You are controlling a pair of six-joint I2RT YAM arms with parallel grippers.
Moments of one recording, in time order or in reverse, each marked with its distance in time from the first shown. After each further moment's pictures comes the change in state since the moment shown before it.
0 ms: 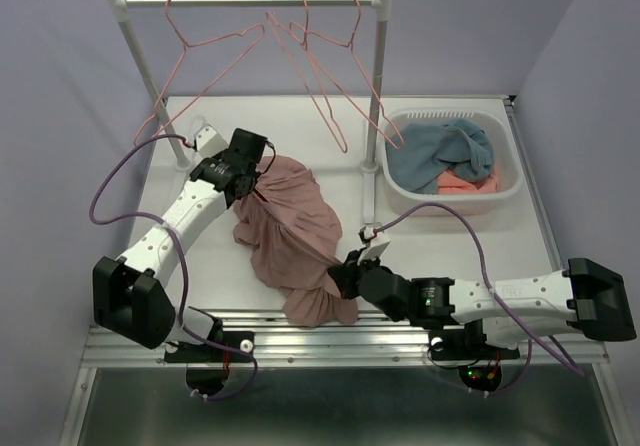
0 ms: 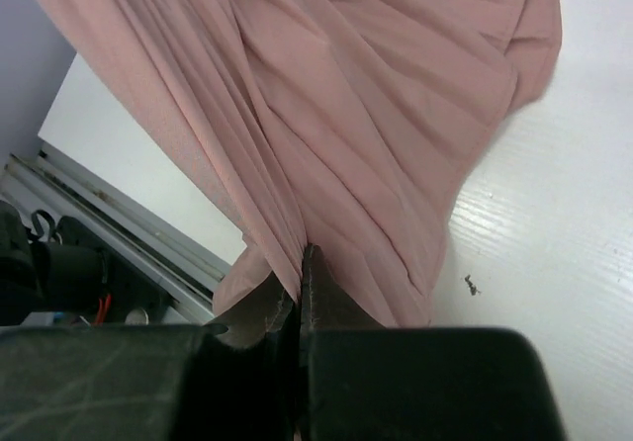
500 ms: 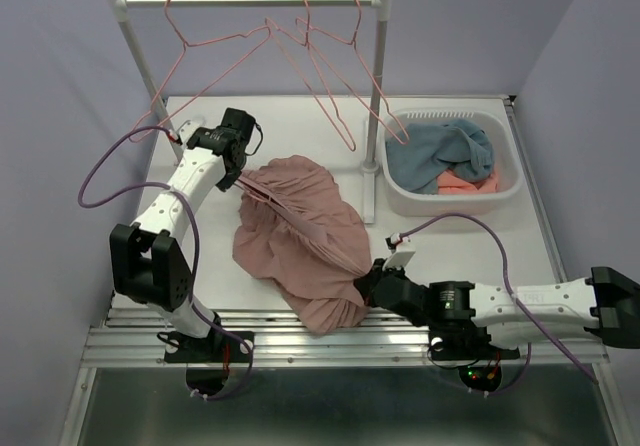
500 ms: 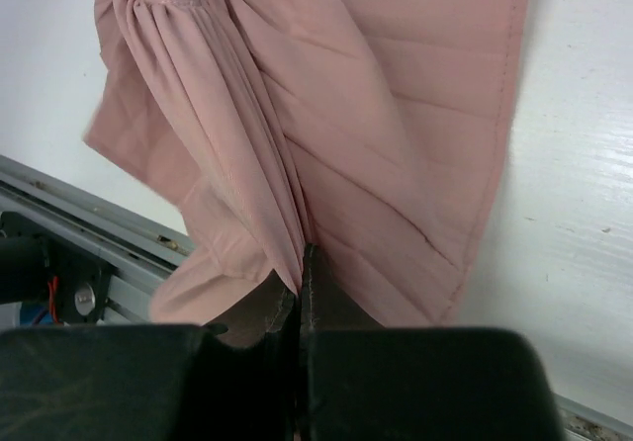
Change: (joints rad) left arm 0.150 0.226 0.249 -0.306 -0.011 -0.114; right arm -0.011 -0.140 -0.113 -0.263 -0.014 0.301
